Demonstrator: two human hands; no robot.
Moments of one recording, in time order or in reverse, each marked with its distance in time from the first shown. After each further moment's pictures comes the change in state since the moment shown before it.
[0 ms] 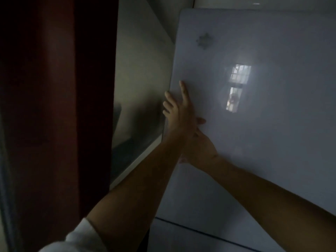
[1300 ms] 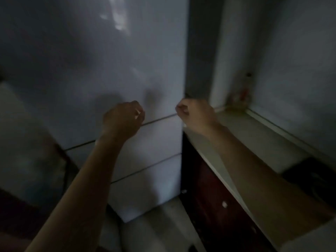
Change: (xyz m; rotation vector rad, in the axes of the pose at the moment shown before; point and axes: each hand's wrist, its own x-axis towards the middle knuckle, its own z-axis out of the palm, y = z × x) left_hand -0.283 0.027 0.077 0.128 -0.595 0.497; right_hand -0.399 0.008 -0.063 0.841 -0.281 1.024
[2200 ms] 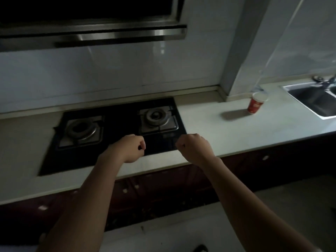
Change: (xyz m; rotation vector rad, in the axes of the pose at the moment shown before) left_hand -0.428 0.526 0.079 -0.155 -1.031 1.289; right_hand -0.719 0.087 -0.271 -0.413 0.157 1.392
